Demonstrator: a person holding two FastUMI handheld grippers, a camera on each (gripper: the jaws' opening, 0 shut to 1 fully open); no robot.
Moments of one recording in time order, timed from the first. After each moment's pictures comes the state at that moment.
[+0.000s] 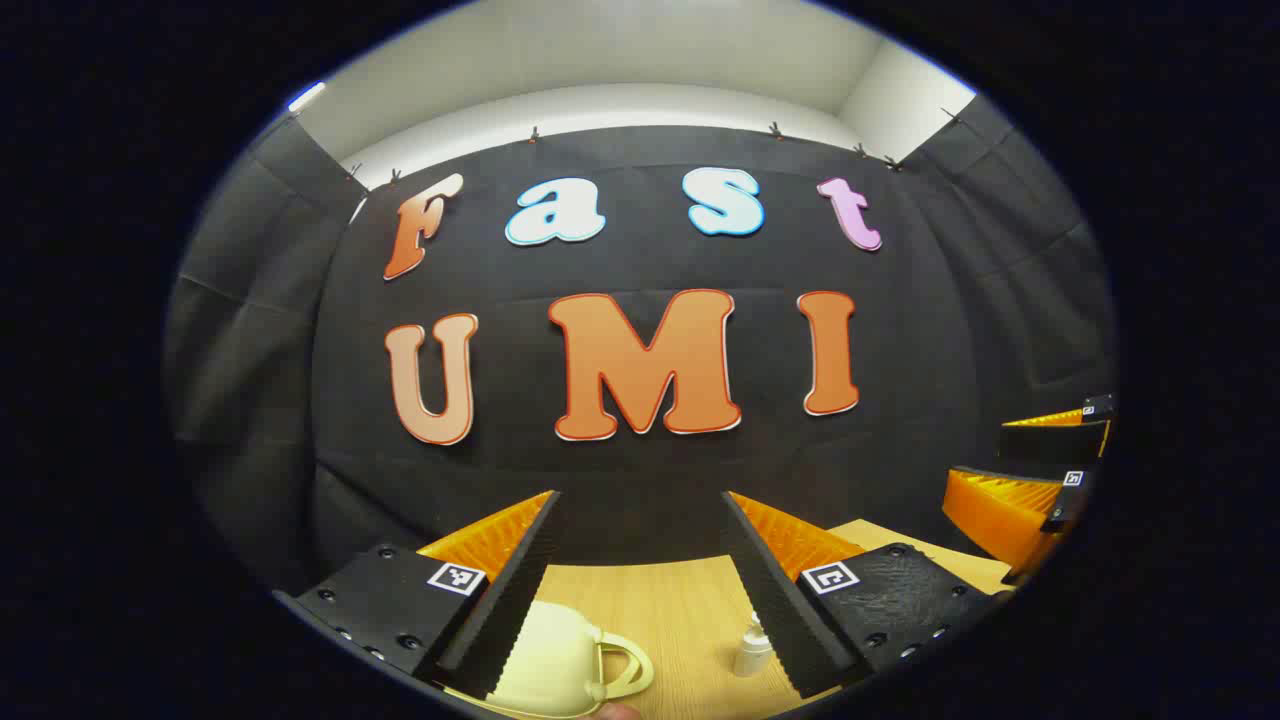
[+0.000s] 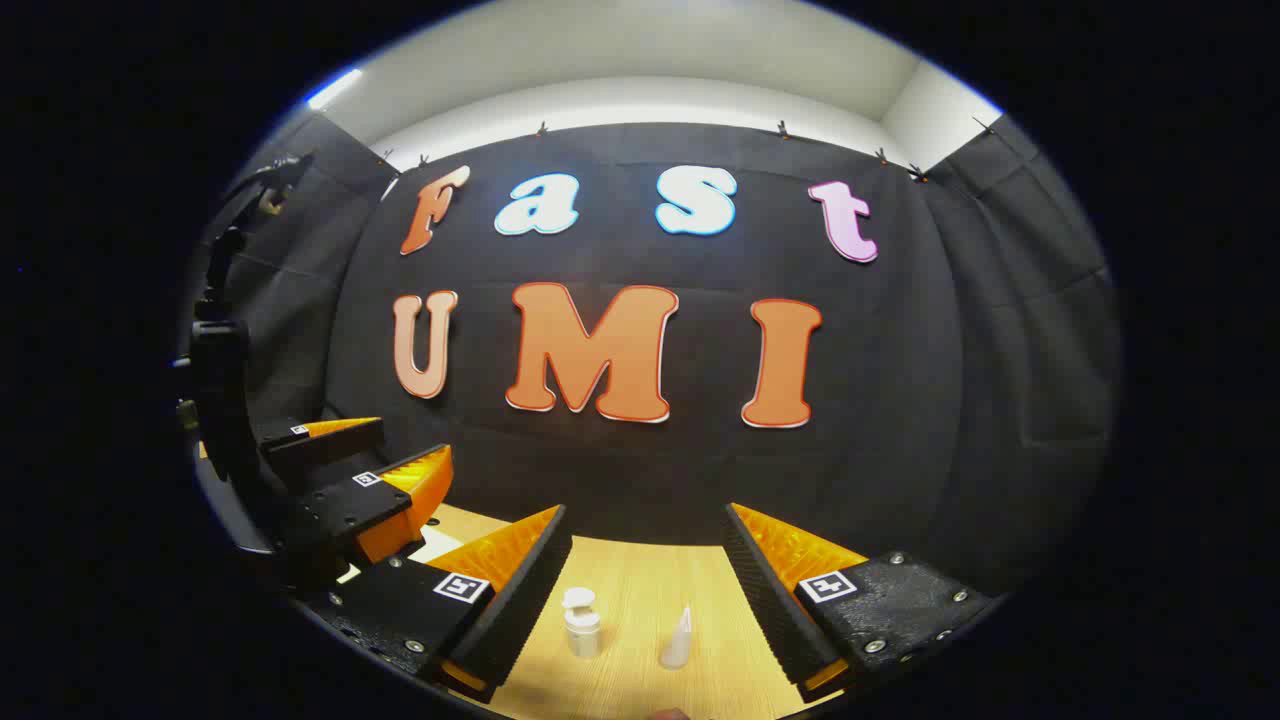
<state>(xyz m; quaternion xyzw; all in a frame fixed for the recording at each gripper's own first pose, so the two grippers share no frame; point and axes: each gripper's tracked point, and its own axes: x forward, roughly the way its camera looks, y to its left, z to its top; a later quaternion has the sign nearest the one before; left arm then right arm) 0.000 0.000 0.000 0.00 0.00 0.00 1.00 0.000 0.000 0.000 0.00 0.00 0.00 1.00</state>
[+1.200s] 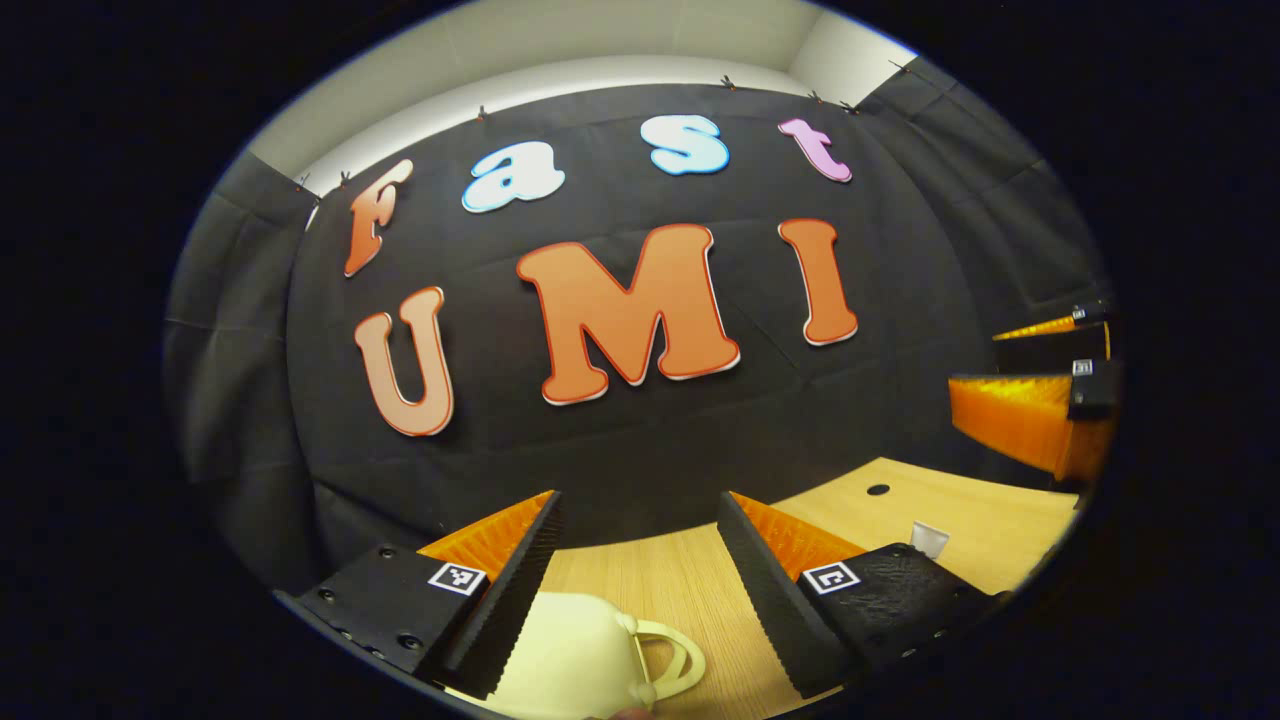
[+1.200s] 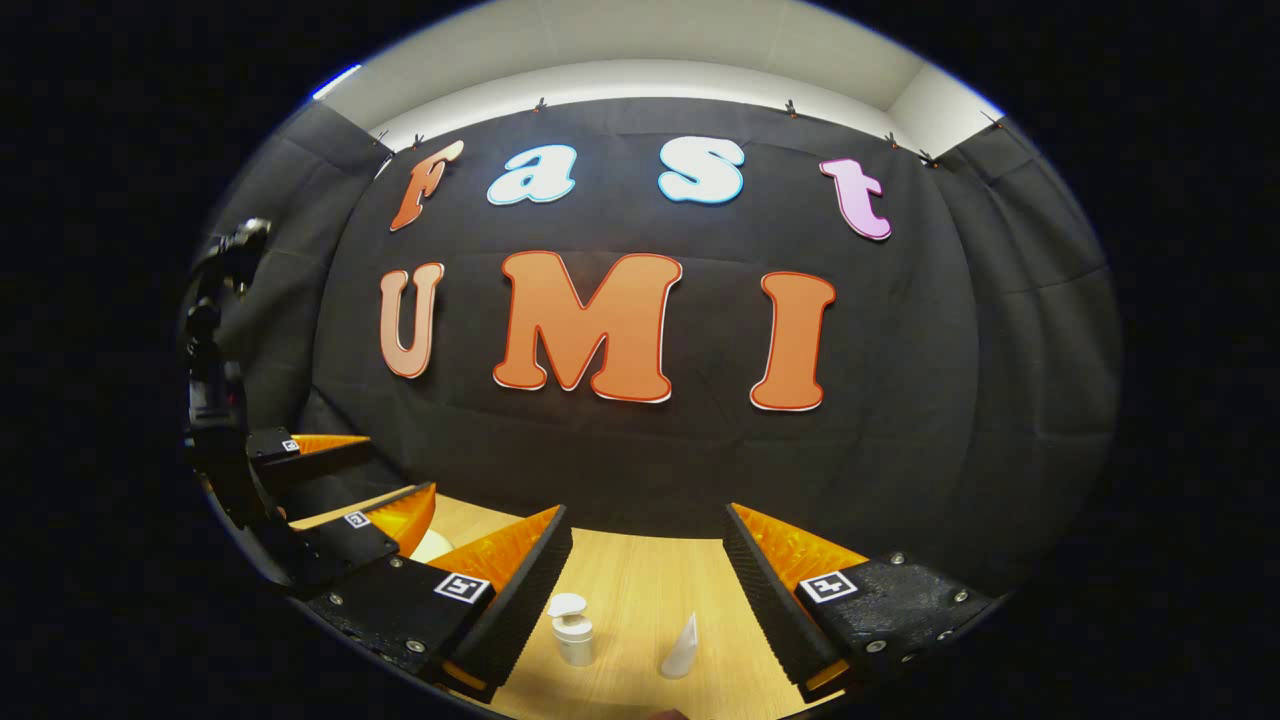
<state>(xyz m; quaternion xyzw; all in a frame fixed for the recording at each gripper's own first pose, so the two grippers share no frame) 0.043 0.000 -0.089 0.09 0.07 -0.05 0.99 0.047 -0.003 -0.032 -0.01 0.03 -0.02 1.00</state>
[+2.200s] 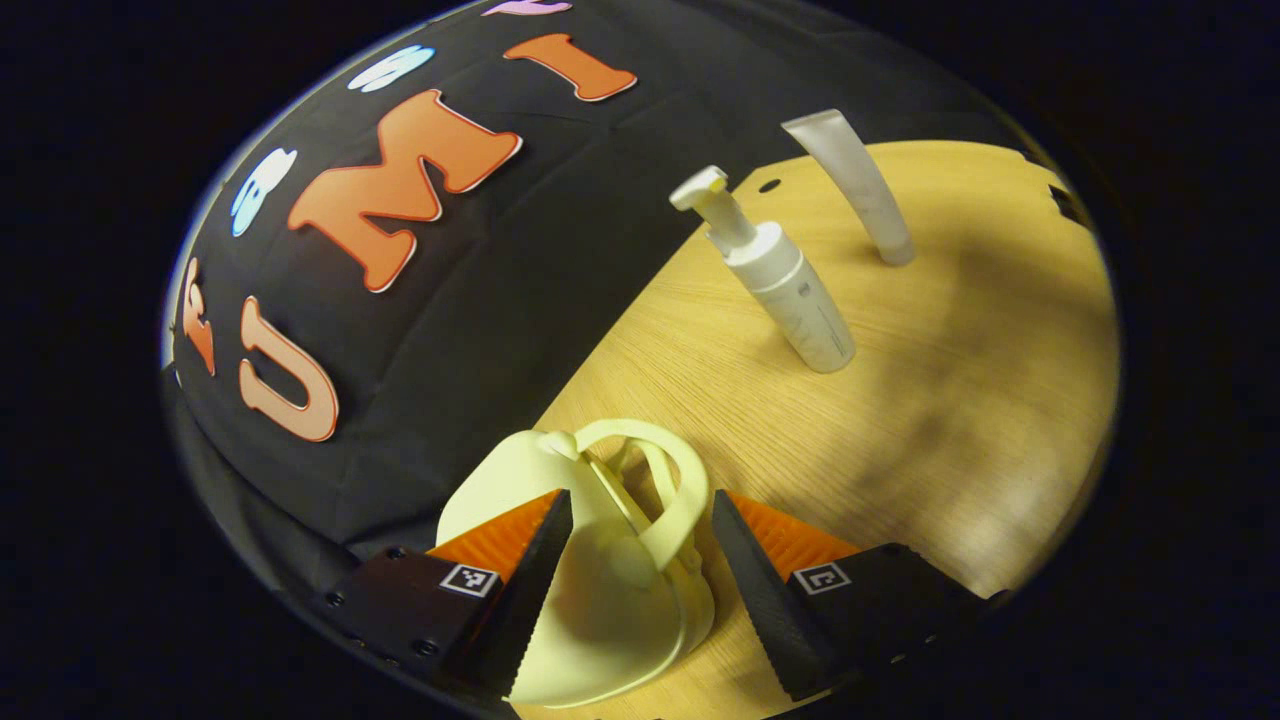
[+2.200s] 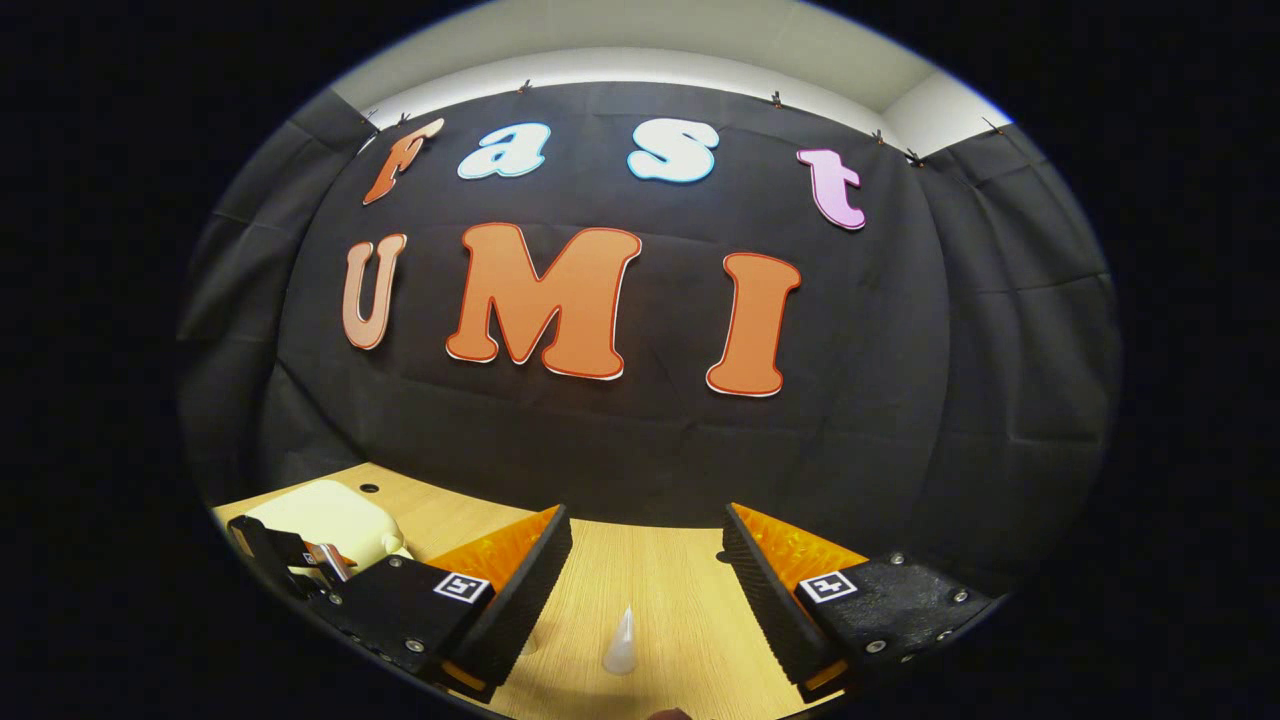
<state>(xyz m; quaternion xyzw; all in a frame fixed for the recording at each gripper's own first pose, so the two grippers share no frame) 0.001 0.000 -0.337 0.41 0.29 -0.15 0.85 0.054 -0.050 -0.057 -0.03 0.05 -0.07 1.00</state>
